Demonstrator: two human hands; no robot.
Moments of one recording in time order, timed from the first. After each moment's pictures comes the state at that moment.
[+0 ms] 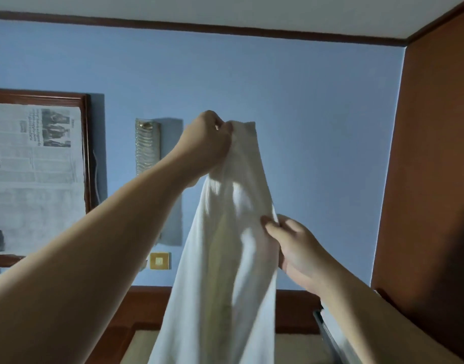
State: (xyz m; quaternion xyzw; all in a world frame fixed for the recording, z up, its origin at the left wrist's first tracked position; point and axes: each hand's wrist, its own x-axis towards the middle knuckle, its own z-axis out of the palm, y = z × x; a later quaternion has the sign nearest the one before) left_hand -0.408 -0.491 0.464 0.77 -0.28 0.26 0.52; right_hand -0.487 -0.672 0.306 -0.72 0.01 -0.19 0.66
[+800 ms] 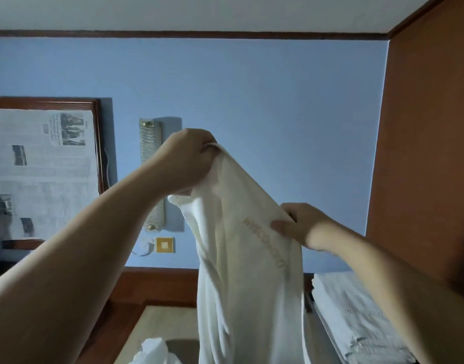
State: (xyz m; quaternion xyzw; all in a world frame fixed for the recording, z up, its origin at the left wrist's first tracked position) left_hand -0.513 -0.471 0.433 0.81 -0.35 0.33 0.32; right_hand -0.587 -0.742 0.329 -0.94 0.04 -0.17 0.29
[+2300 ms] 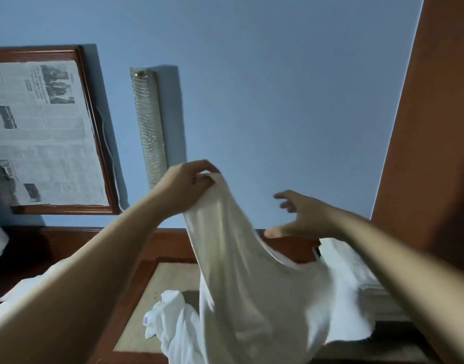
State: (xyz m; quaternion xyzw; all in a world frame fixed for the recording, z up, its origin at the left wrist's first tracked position) left_hand -0.418 -0.472 0.289 0.86 -0.34 0.19 0.34; right_hand -0.556 -0.744 0.255 -0.95 0.09 -0.04 0.29
